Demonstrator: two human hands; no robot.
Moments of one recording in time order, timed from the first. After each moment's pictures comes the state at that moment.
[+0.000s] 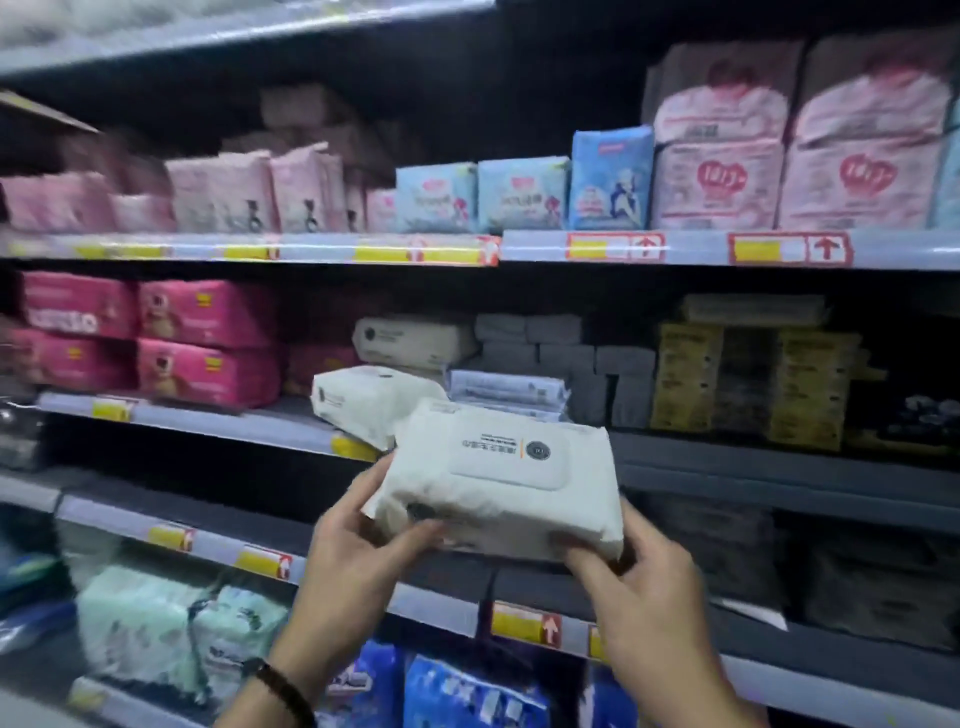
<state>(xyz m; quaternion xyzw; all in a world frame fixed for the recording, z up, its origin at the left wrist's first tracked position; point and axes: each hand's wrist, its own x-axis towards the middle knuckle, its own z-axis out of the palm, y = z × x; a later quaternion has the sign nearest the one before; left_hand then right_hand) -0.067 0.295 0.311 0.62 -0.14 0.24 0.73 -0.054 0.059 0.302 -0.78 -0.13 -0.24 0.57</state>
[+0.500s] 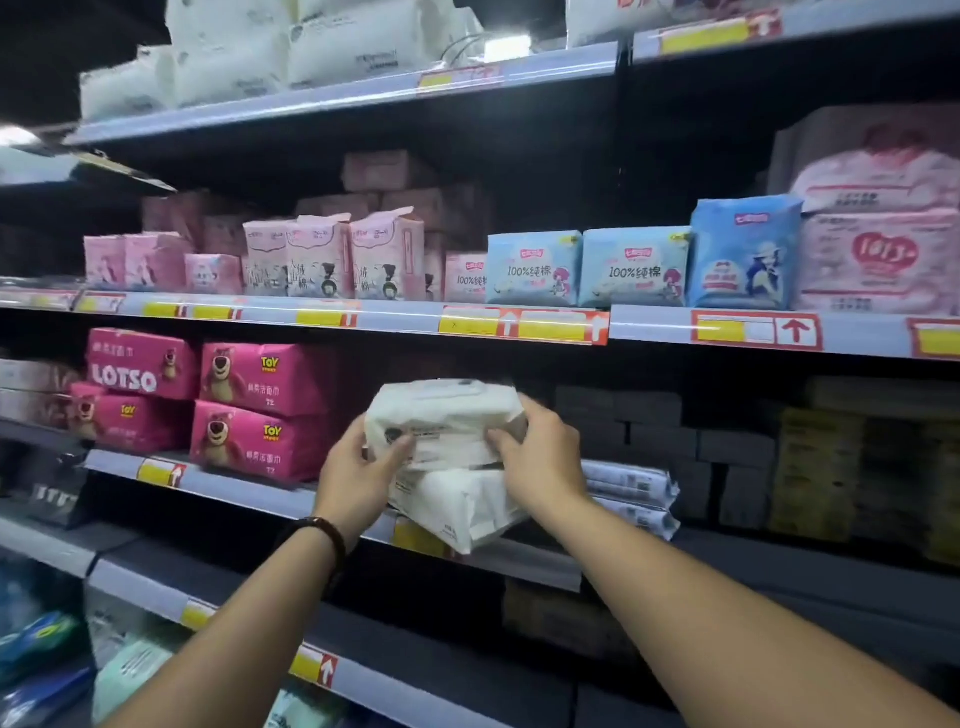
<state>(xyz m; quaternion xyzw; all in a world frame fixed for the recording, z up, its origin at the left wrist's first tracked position) 0.095 0.456 0.399 0.73 -0.01 0.38 0.56 0.127 0.256 0.442 -0.82 -0.15 -0.22 0.50</state>
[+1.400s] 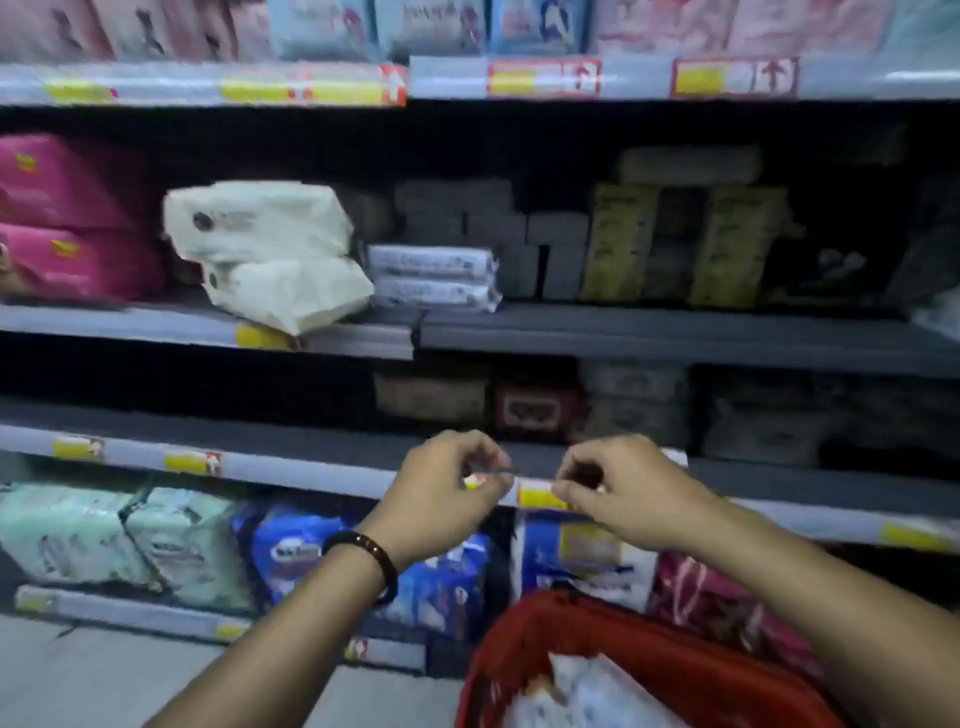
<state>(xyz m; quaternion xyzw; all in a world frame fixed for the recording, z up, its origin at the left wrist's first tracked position) -0.026 0.209 0.263 0.90 -0.16 0.10 0.39 -0.028 -0.022 0.292 -0.96 -0.18 -0.04 0.19</state>
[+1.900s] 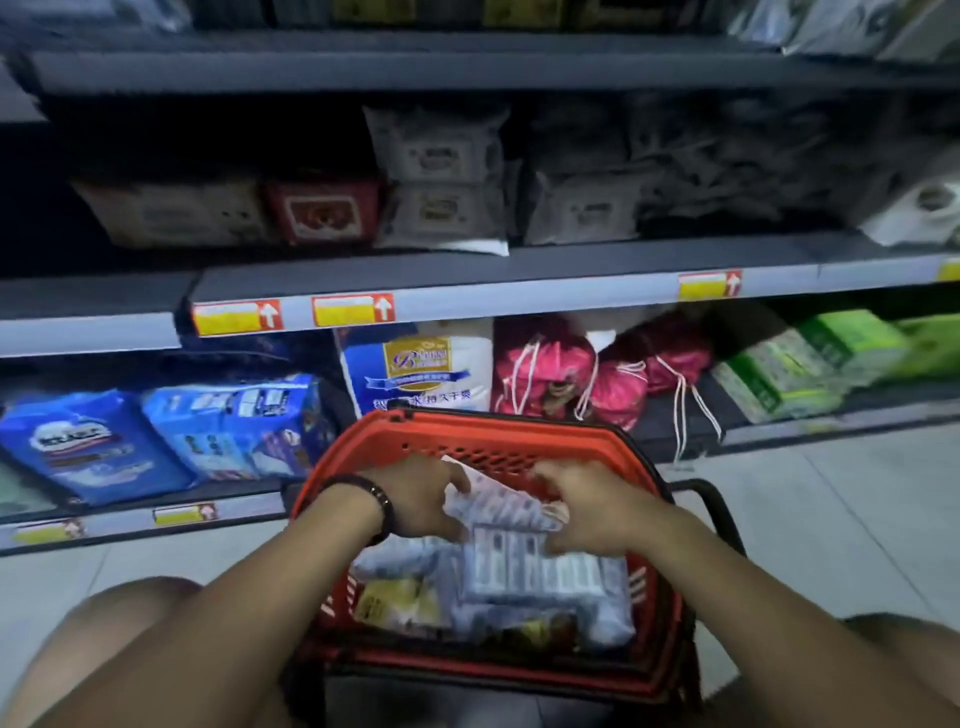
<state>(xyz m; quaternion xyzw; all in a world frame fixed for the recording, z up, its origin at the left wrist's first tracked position) -0.052 0.032 0.066 0.89 -0.30 -0.34 0.06 -0.136 -0.205 0.056 -0.96 -0.02 0.24 0.16</state>
